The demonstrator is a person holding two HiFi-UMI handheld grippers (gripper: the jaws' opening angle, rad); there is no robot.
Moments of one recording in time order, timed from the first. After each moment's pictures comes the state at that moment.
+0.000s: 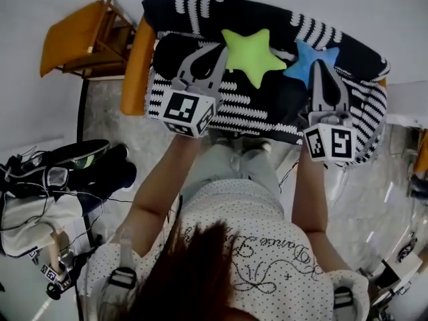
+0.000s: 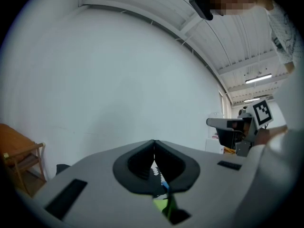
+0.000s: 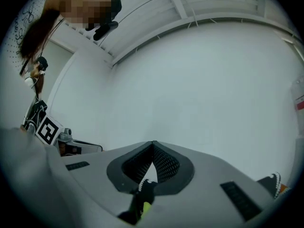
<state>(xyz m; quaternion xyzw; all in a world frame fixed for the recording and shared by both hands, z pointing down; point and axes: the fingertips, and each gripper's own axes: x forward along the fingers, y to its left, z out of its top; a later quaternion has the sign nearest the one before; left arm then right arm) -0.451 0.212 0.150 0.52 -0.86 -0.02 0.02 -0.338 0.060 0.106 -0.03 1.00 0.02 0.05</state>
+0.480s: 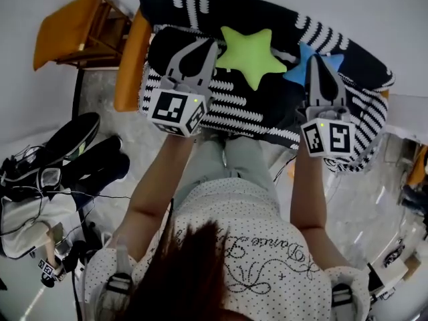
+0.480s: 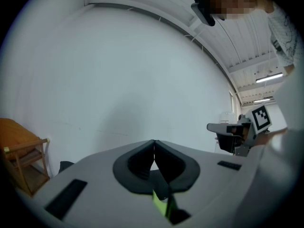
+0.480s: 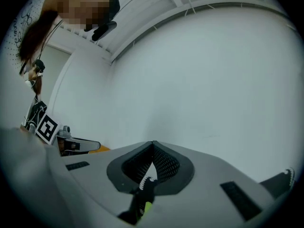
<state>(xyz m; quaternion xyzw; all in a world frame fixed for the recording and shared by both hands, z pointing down) -0.505 0.189 0.164 0.48 -0.88 -0.03 0.04 -0.403 0.015 0.132 0.00 1.00 0.00 0.02</state>
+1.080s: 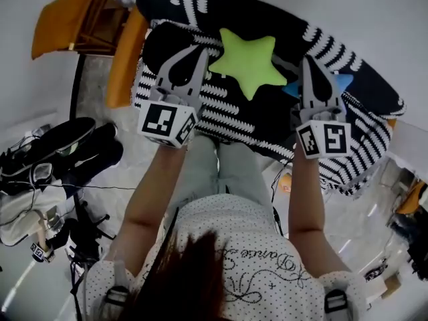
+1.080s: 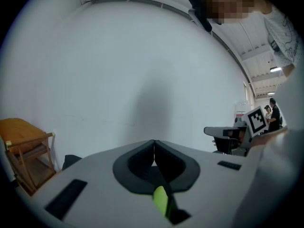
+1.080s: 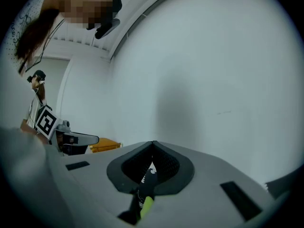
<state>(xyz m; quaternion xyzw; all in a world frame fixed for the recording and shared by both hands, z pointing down) -0.561 0.126 0.210 0.42 -0.91 -0.01 0.08 -0.495 -0.063 0.206 0.08 1.00 -0.04 -0.02</state>
